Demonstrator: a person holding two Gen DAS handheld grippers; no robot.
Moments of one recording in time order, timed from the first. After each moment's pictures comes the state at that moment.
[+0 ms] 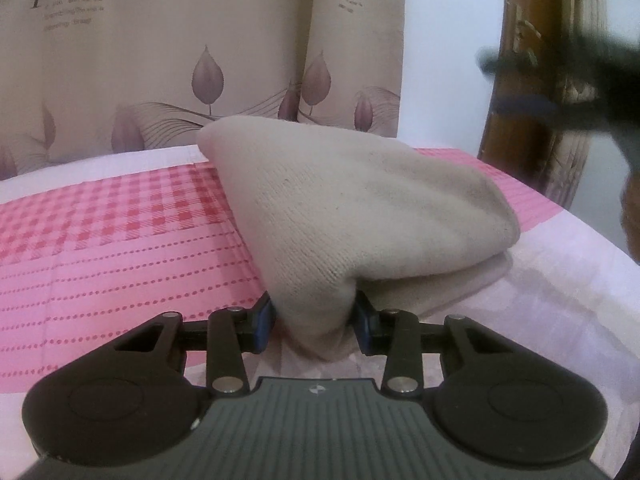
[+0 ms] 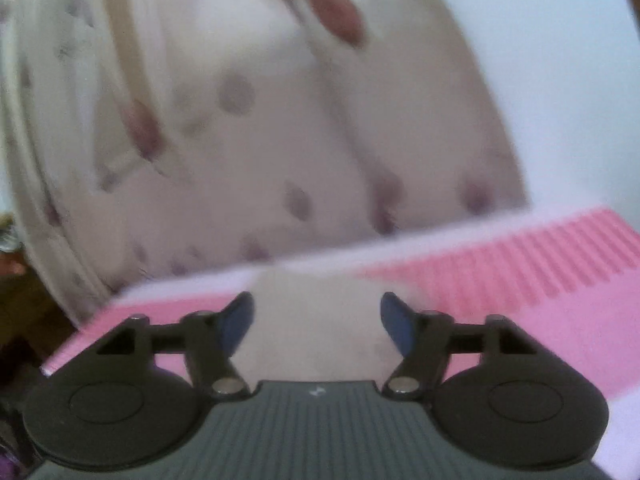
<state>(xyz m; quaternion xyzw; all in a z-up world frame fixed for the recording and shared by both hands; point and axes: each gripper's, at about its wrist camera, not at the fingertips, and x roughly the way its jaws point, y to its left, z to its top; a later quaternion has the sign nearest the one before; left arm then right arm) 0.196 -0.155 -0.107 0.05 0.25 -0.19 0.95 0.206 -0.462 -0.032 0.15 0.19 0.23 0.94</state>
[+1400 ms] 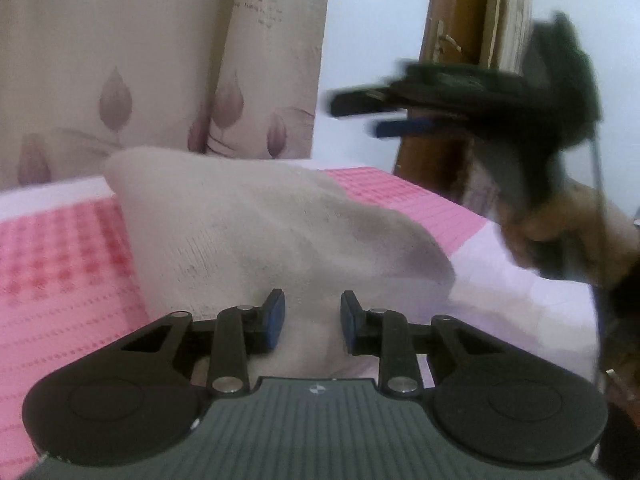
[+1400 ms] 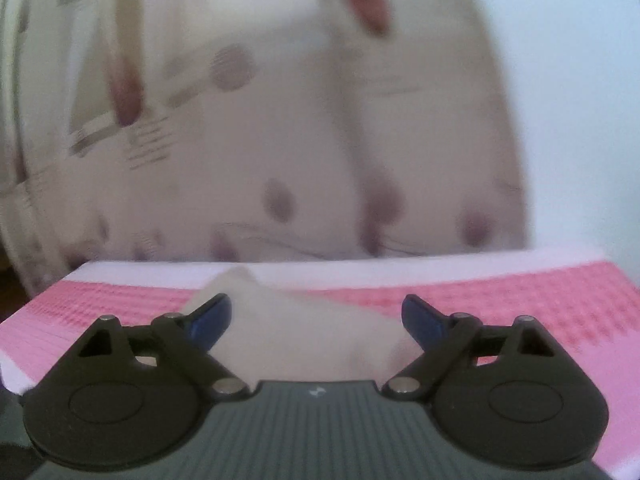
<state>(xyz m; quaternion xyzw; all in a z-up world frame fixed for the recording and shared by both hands) 0.236 -0.156 -0.090 0.03 0.23 -0.34 0.91 0.265 -0.420 -0.055 0.06 0.19 0.20 0.96</state>
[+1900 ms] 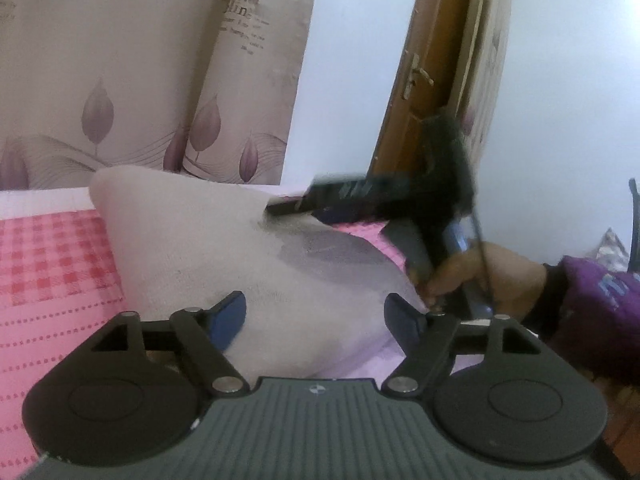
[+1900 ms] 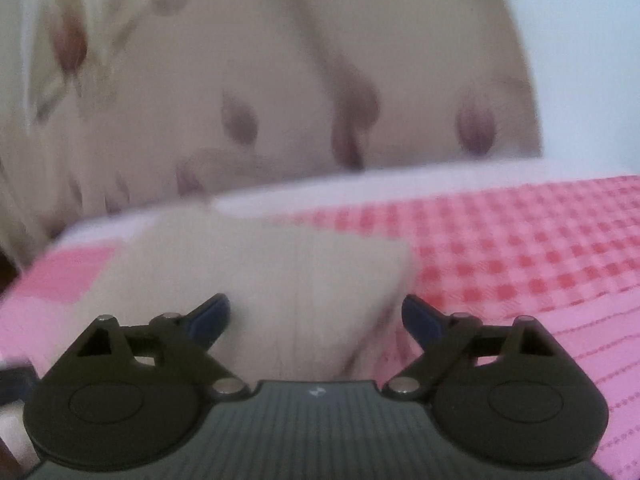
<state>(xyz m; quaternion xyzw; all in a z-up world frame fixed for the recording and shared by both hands) 0.227 -0.142 -0.092 -0.02 0.19 -0.38 0.90 0.321 -0.444 -0.109 0.11 0.27 0.18 0.94</state>
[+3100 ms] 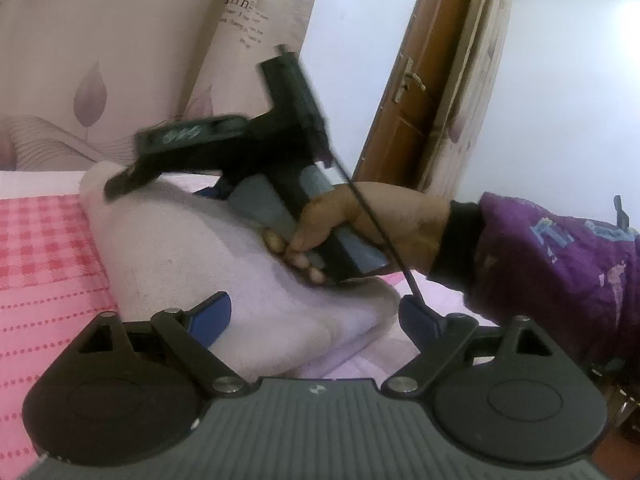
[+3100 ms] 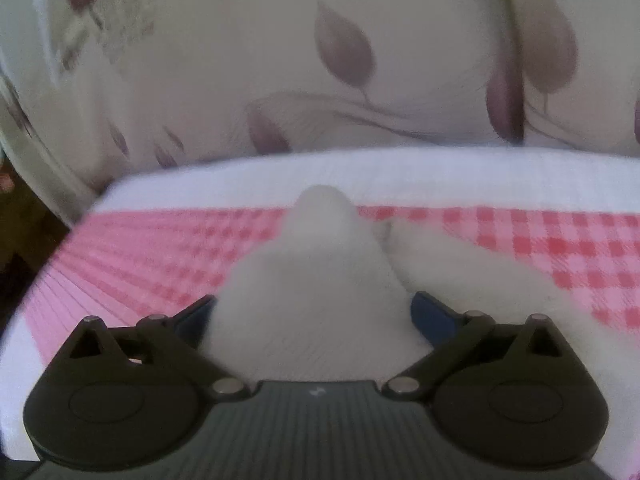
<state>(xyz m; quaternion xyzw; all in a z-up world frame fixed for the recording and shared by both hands) 0.227 -0.140 -0.094 -0.04 0.20 -0.40 0.89 0.419 -0.341 -0.106 0.10 0.38 0.31 0.87</state>
